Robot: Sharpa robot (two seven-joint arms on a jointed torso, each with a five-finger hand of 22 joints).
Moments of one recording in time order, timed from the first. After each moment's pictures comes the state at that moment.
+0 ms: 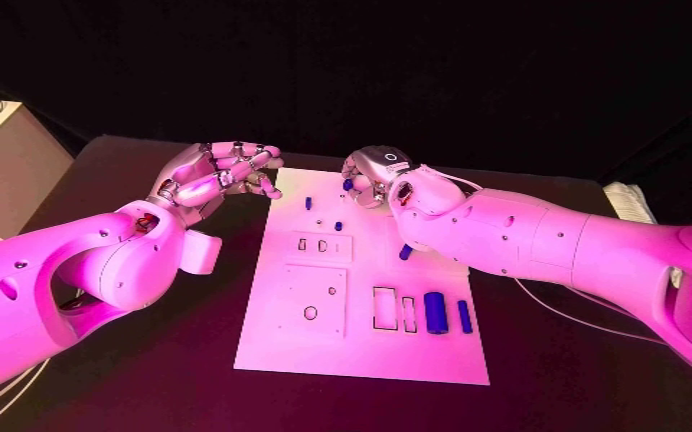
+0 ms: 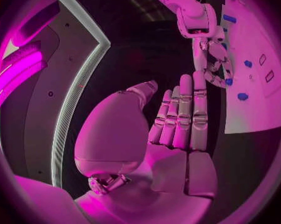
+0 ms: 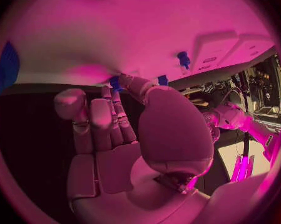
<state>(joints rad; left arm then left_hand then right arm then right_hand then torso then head) 1.28 -1.01 -0.02 1.70 -0.11 -0.24 0.44 1.38 -0.15 0.44 0.17 0.18 0.88 0.21 0.25 0.17 1.09 0.15 0.08 0.07 1.10 0.08 0.56 0.53 0.17 1.08 0.16 0.47 0.25 1.32 -0.41 -0.15 1.06 -1.57 -0.51 -0.18 1.29 -0.23 0.61 -0.01 0.13 0.93 0.18 0.18 0.35 1.02 0.12 0.06 0.07 1.42 0.03 1.19 0.95 0.12 1.31 0.12 1.06 0.91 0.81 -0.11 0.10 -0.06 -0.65</state>
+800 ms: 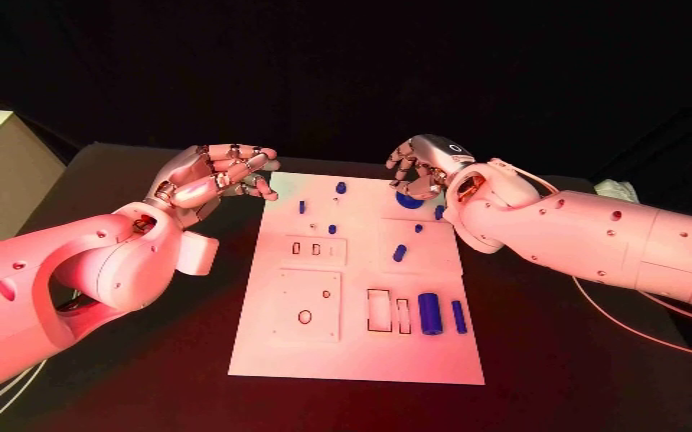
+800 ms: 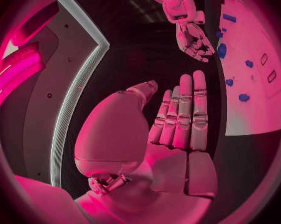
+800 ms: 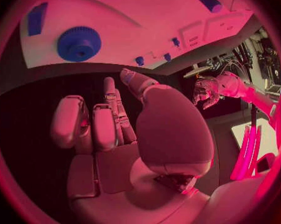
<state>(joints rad) 1.28 -1.02 -0.02 1.69 -0.11 -0.24 0.44 1.38 -0.15 0.44 0.17 0.18 0.88 0.21 0.25 0.17 1.09 0.15 0.07 0.07 1.10 0.08 0.56 0.53 0.17 1.08 0.16 0.48 0.25 1.36 -0.73 -0.13 1.35 -1.37 -0.55 -0.17 1.32 -0.25 0.48 0.04 0.19 0.93 0.15 0.13 0.34 1.23 0.08 0.31 0.17 1.47 -0.02 1.33 1.13 0.10 1.43 0.08 1.22 1.13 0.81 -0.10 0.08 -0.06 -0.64</state>
